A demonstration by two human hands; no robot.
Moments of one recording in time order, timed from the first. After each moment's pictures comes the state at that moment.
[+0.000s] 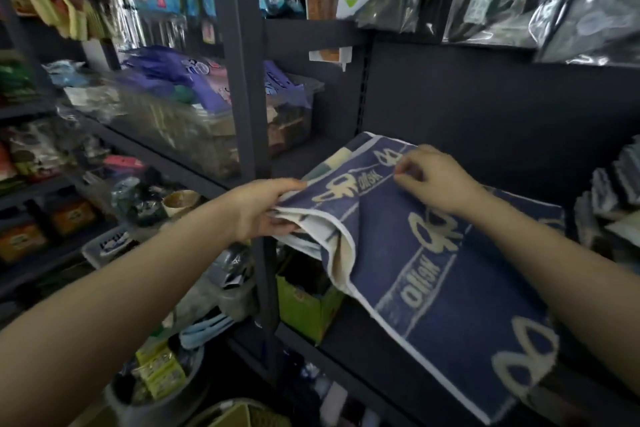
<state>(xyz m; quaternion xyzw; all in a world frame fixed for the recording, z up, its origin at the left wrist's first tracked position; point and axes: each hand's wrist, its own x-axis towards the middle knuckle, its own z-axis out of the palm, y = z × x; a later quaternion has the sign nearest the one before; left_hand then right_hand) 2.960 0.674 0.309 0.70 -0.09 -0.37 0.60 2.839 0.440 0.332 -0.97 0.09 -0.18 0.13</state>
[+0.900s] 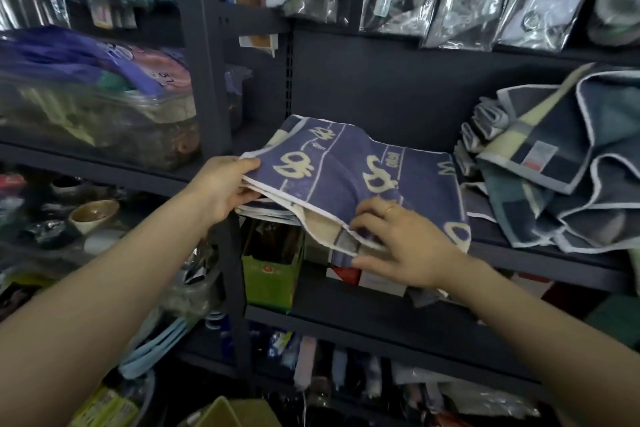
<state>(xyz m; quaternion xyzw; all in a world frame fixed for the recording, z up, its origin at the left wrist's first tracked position) 2.961 0.686 0.298 0.61 -0.17 -0.30 0.71 2.712 0.572 0.282 -0.99 0.08 -0.12 -0.02</state>
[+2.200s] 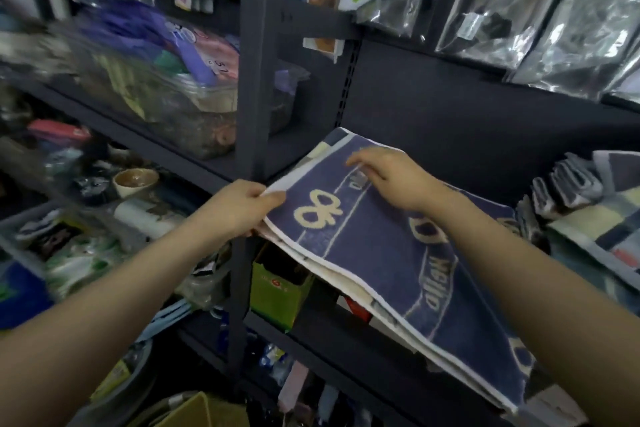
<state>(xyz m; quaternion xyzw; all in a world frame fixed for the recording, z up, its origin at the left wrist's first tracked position) 2.952 0.711 0.283 0.82 -0.29 -0.15 0.47 2.849 0.490 0.339 -0.99 0.01 -0.13 0.05</state>
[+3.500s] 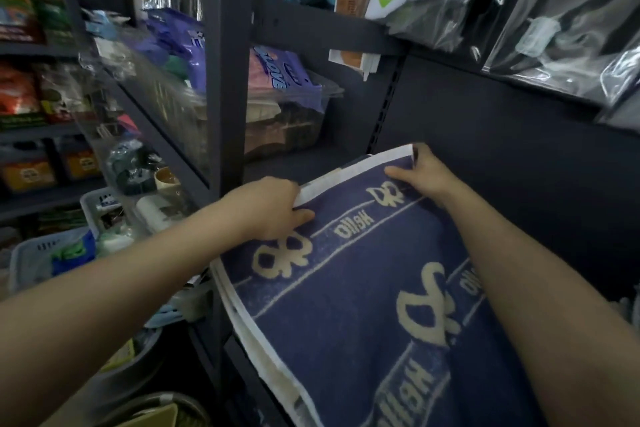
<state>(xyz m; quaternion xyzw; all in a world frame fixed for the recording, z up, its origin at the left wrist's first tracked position) 2.953 0.618 0.321 0.95 -0.29 -0.03 0.12 2.969 0.336 0.320 -0.90 0.12 -0.12 0.40</state>
